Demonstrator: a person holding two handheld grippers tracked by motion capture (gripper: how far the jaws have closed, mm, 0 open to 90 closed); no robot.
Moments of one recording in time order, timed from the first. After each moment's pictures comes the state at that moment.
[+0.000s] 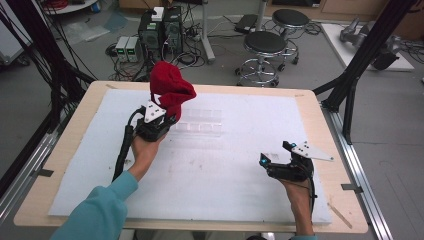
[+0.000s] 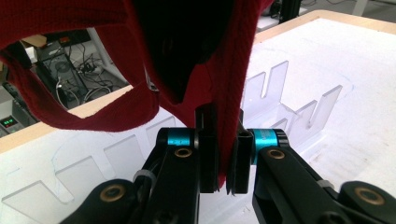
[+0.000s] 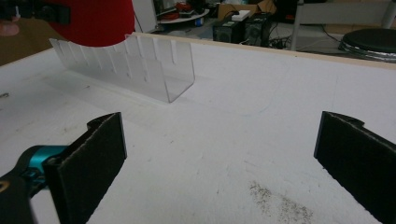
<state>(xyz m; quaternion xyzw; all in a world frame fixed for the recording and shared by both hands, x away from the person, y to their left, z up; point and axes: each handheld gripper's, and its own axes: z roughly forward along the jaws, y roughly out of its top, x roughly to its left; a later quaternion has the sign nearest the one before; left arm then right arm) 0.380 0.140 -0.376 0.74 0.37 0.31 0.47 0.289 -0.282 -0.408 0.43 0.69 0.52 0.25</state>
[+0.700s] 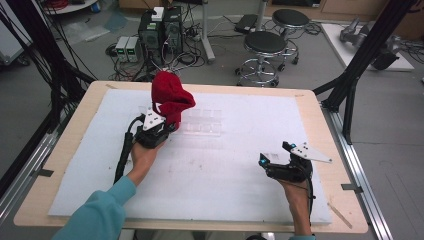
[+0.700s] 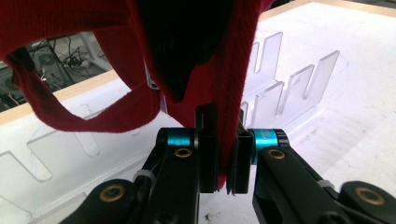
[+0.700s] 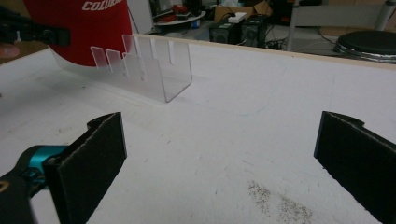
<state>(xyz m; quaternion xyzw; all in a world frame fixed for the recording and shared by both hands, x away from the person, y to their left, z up) 0.378 0.150 -0.406 0.75 0.35 0.29 0.48 0.288 -0.281 -0.415 0.43 0.69 0.53 0.26</state>
